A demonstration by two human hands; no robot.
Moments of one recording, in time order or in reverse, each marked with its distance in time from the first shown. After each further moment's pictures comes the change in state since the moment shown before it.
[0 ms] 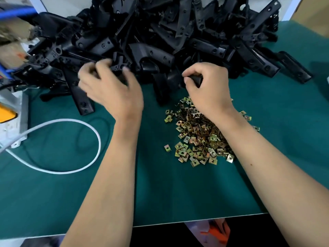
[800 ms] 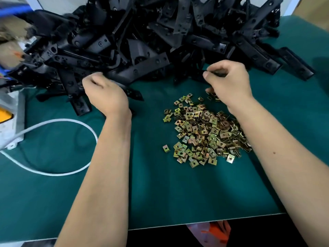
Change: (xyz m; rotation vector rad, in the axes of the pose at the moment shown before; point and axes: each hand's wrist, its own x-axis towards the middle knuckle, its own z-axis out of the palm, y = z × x) left_hand 0.009 -0.008 0.008 -0.472 0.000 -0.520; right_hand 0.015 0.039 -0.025 0.188 0.002 0.451
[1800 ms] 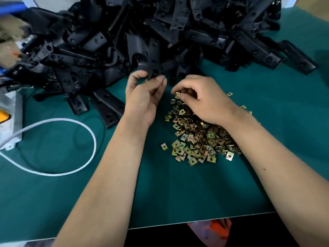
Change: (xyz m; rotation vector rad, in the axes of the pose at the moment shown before) left_hand -0.046 0.000 0.017 -0.700 -0.737 -0.690; right_hand -0.038 -0.008 0.017 -0.285 -0.456 -0.514
